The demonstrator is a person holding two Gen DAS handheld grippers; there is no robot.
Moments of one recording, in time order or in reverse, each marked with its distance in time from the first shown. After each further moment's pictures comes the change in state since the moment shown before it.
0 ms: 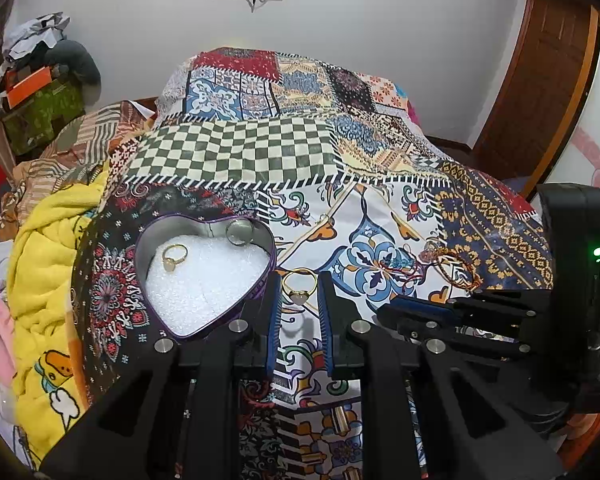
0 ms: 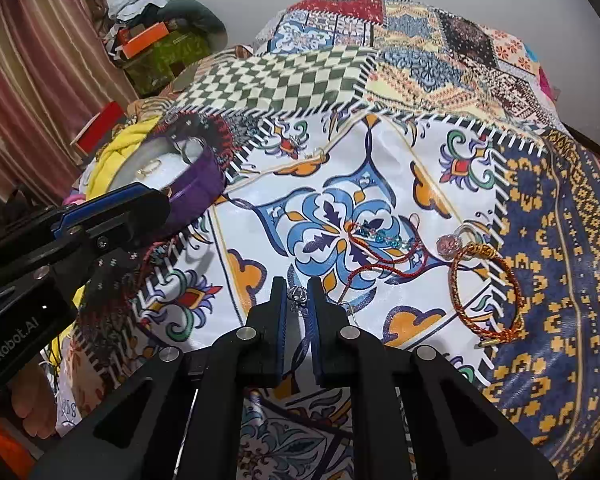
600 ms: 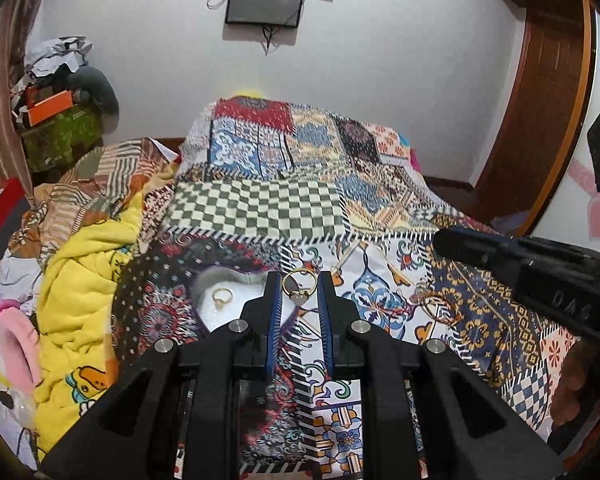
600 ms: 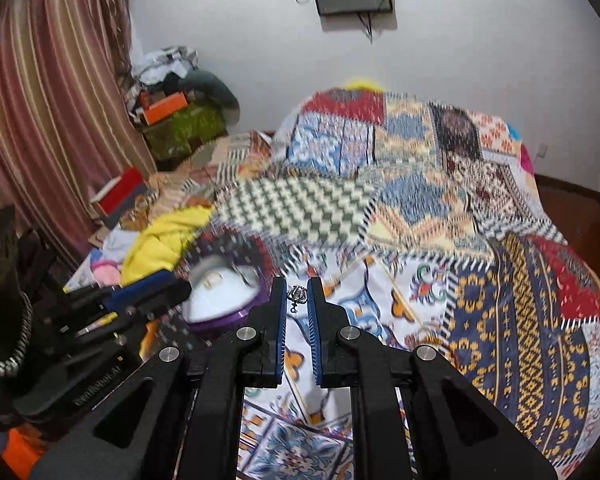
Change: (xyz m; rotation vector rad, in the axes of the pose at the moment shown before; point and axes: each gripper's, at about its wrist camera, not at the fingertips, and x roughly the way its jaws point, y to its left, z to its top) left arm -0.066 0.013 0.017 -0.028 -0.155 0.022; right arm -0.092 0.032 0.045 -0.026 -0.274 -0.001
